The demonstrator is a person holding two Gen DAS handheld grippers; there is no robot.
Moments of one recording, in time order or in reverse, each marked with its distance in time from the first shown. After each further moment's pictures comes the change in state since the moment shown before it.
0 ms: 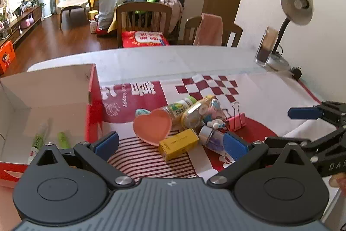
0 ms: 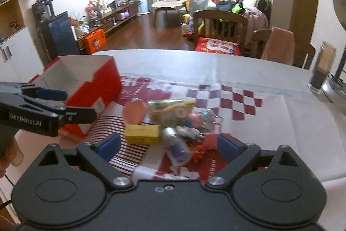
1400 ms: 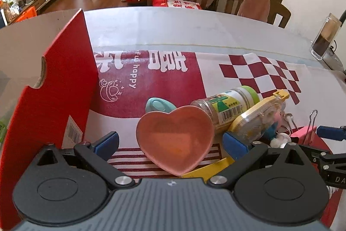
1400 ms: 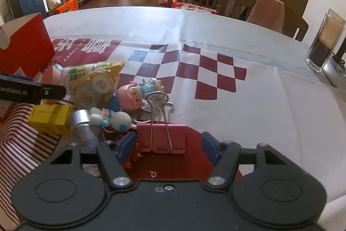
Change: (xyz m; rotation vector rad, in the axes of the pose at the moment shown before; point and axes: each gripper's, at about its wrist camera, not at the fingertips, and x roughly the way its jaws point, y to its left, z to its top) left arm 0.158 0.026 0.004 -0.144 0.140 0.157; right arm 0.127 -0.068 -0.009 -0.034 0.163 -0.121
